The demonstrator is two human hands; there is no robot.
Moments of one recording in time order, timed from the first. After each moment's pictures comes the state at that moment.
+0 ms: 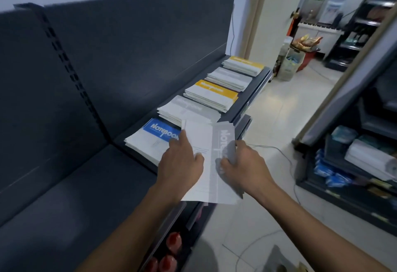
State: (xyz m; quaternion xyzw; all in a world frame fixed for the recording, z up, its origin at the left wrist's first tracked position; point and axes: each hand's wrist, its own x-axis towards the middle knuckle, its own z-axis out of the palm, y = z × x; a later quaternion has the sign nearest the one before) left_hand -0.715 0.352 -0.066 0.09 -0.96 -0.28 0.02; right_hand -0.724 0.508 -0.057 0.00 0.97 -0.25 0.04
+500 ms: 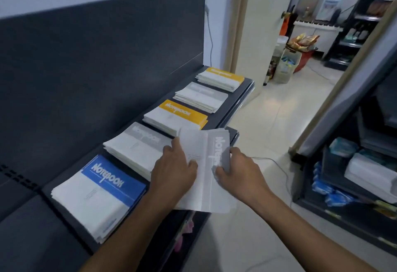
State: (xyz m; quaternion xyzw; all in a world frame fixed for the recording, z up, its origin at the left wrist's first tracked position) left_hand -0.876 0.475 -0.070 0.12 -0.96 -0.26 0.01; right_hand -0.888 0.638 -0.076 -0.01 0.96 -0.27 0.06
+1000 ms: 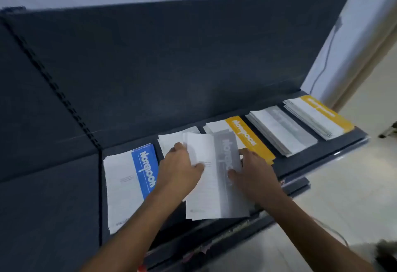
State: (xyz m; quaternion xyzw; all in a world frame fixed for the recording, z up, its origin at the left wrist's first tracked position) left_hand -0.937 0.413 -0.084 0.41 -0.87 -0.28 0.06; right_hand -1.046 0.557 -0.091 -0.28 0.92 -0.23 0.13
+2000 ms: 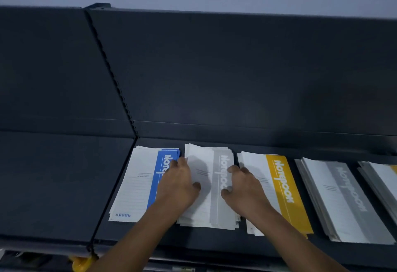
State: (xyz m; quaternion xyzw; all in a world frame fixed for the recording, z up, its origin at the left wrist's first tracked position) left_hand -0.958 0.387 -0.115 0.57 -0.78 -0.23 0.05; right_hand -1.108 0.465 -0.114 -0.50 0.83 -0.13 0.21
